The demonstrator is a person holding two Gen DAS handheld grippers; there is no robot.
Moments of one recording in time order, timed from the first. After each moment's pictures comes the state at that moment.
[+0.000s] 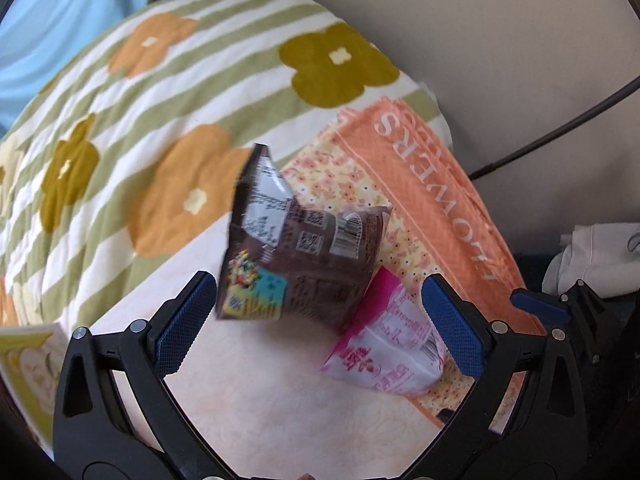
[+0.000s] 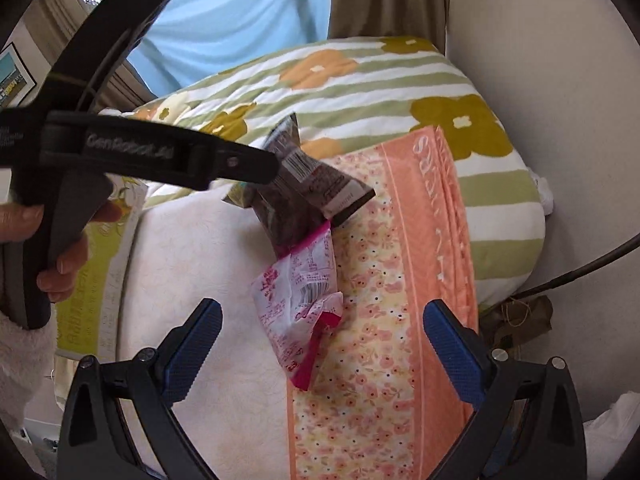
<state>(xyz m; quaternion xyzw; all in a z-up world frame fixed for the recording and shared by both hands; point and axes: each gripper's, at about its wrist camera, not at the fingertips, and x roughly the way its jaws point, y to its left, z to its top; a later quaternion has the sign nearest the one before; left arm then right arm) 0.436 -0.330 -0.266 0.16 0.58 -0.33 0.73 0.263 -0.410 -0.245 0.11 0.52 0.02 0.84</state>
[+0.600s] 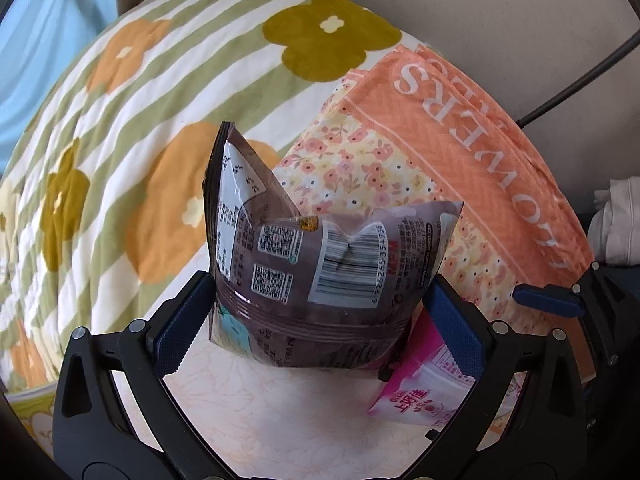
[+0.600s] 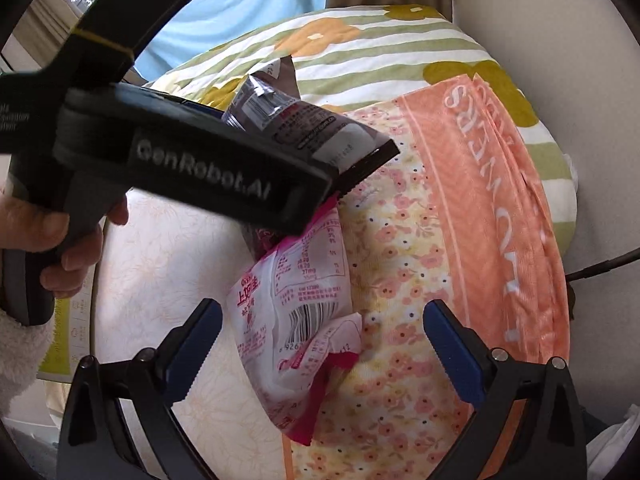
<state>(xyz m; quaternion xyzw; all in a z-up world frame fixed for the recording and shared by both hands) 0.450 -0.350 -0.323 0.25 0.56 -0.34 0.71 0.295 -0.397 -0.303 0.12 0.55 0.03 0.82</state>
